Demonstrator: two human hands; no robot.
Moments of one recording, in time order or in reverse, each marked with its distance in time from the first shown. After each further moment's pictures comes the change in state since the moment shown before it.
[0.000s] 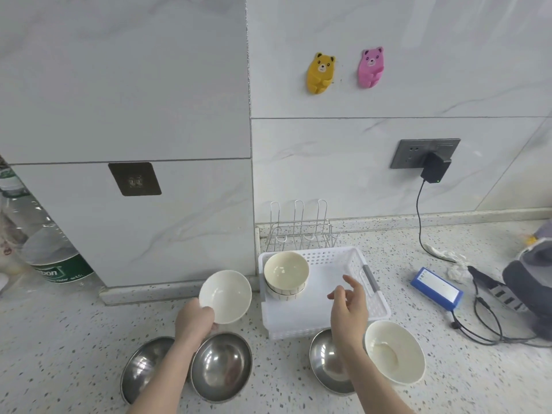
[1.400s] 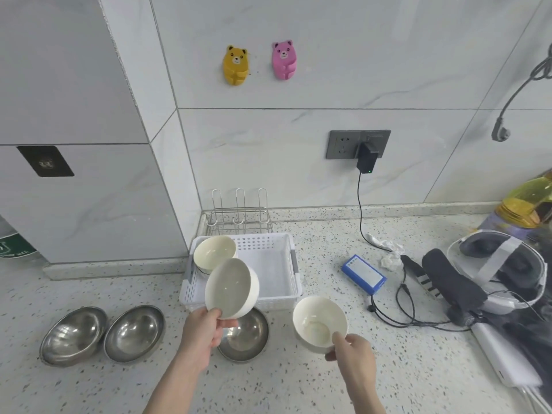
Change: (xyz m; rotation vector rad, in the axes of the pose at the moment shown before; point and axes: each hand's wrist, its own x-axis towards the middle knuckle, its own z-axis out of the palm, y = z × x) left_hand -0.180 0.081 0.137 -0.657 -0.154 -0.148; right_hand 0.037 0.061 -0.220 -0.323 -0.204 0.344
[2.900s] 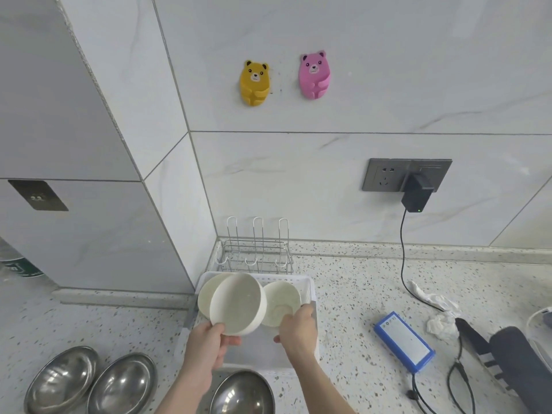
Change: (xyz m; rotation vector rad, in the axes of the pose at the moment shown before) left_hand 0.073 0.043 0.032 0.034 0.148 0.050; right_hand 0.093 -0.136 0.138 -0.139 -0.253 -0.130
